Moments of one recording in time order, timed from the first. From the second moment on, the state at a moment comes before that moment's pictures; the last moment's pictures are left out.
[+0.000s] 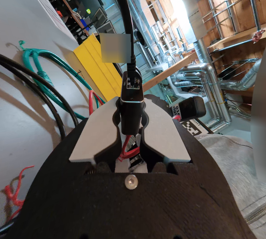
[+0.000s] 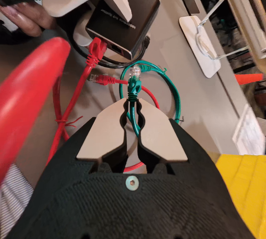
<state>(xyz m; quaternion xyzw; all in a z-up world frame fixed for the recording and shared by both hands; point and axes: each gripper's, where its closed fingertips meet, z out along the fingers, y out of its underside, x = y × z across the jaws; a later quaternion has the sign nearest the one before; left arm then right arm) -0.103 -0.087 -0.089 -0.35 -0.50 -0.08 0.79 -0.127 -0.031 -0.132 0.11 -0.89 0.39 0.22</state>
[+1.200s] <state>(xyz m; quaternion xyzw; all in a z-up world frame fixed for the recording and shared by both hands) -0.094 -0.077 -0.093 -0.36 -0.47 -0.20 0.78 -0.109 -0.036 -0.145 0.11 -0.88 0.47 -0.06</state>
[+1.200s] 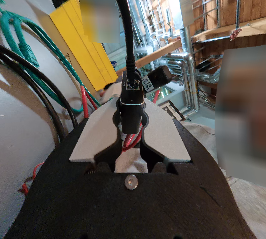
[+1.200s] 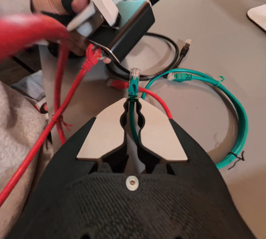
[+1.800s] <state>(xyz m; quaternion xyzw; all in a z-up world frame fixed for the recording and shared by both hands) -0.107 -0.084 -0.091 -0.35 -0.53 -0.02 0.77 -0.083 -0.050 -0.148 0.03 -0.89 0.45 -0.05</state>
